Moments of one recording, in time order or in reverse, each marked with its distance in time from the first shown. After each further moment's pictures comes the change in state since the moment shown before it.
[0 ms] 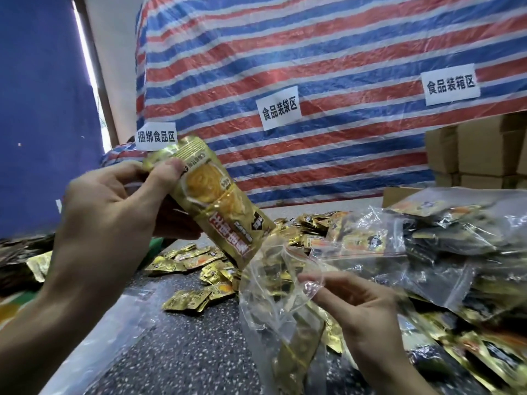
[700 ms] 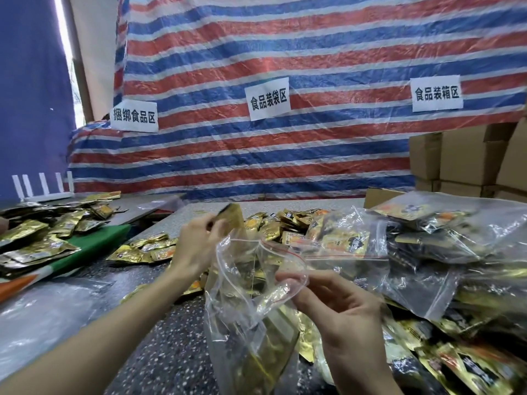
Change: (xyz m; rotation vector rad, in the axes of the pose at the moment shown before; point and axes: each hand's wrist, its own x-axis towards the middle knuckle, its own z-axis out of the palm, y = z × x) left_hand 0.024 -0.166 0.098 0.389 -0.133 -0.267; right_hand 0.008 0.009 -0.008 -0.005 0.007 0.023
